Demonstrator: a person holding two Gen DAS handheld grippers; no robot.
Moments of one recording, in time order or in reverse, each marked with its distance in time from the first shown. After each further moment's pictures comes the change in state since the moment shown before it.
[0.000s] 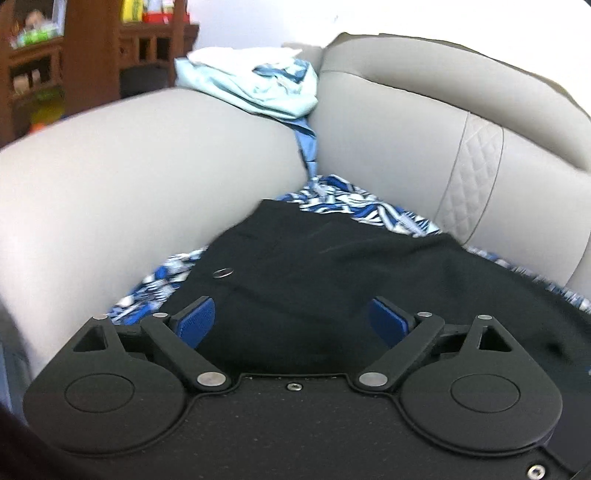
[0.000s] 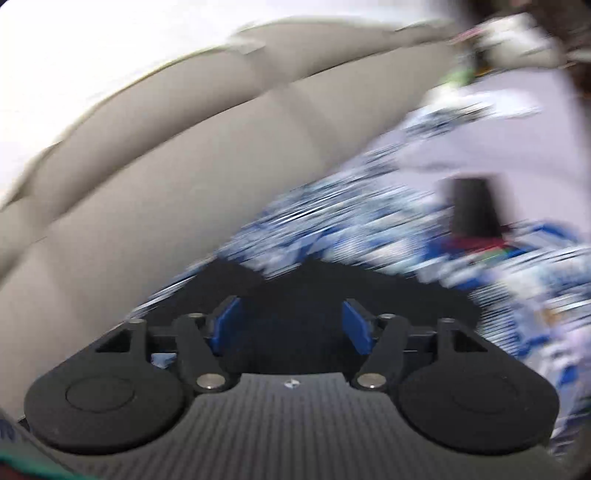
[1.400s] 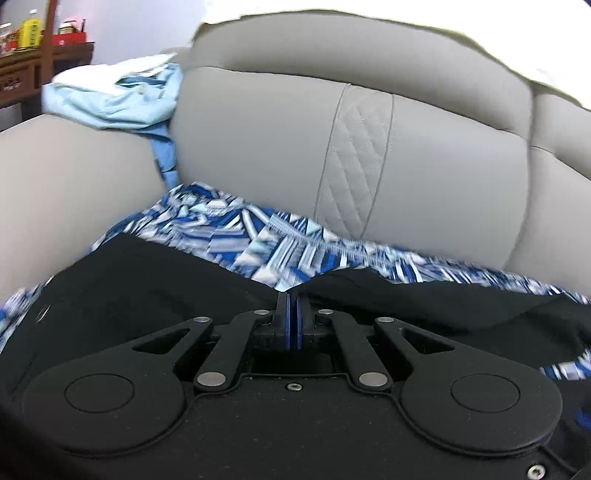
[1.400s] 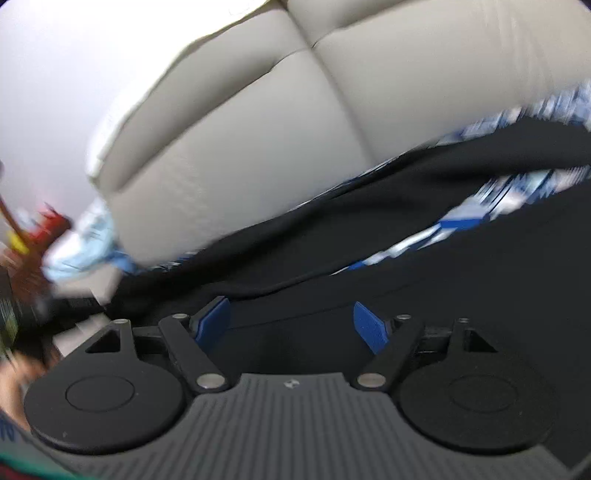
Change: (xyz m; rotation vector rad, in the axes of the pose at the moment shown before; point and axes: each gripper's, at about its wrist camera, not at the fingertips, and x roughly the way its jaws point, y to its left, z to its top) left arm 0.055 -0.120 -0.023 0.162 -0.049 -0.202; right arm 0.018 0.168 -0.109 -0.226 0.414 0.619
